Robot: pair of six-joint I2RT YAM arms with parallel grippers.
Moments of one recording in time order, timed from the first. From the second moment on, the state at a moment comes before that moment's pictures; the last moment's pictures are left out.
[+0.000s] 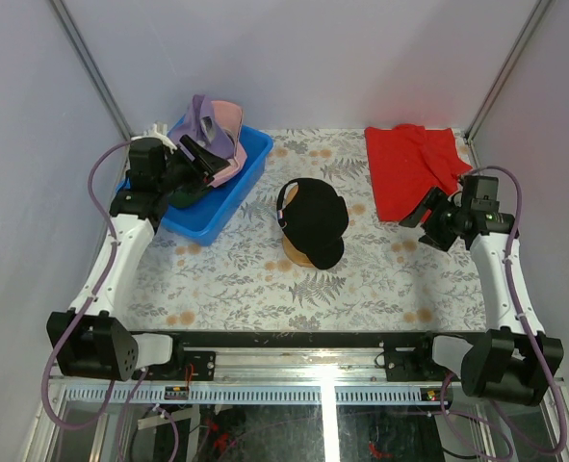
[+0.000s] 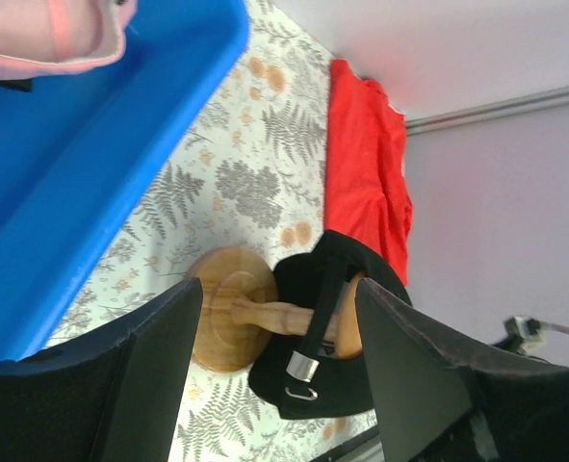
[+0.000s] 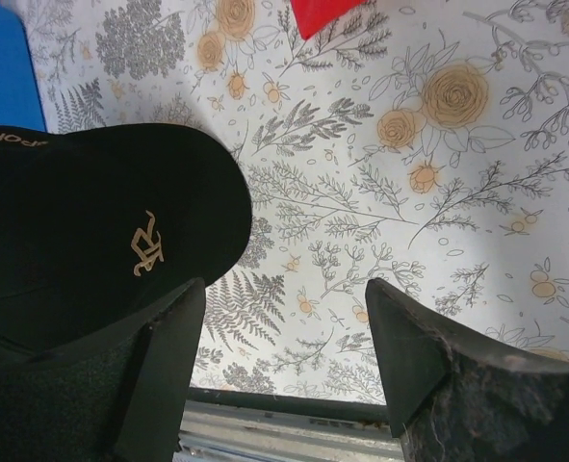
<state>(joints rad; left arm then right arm) -0.07 1.26 1.18 -0.31 0.36 -0.85 -0.15 1.17 1.00 -0.78 -0.36 0.51</state>
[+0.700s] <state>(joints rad) 0.01 1.68 1.42 -0.37 0.20 -0.67 -0.15 1.10 1.05 -0.81 -0.38 0.54</state>
